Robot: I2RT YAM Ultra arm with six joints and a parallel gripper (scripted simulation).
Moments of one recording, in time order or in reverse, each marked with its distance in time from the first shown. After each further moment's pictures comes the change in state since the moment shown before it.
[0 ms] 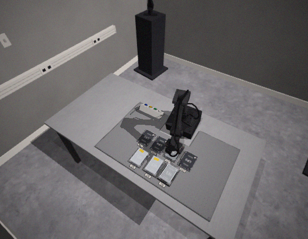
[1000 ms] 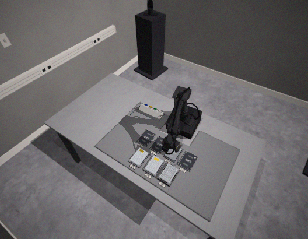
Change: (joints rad) arm -0.081 -0.079 0.093 -0.175 -0.016 -0.066
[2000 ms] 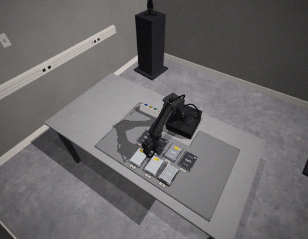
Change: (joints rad) arm -0.338 0.274 0.401 -0.122 -0.097 -0.332
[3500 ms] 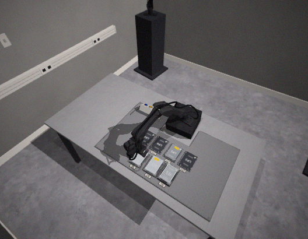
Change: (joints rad) arm -0.171 0.330 0.558 -0.263 -0.055 -0.188
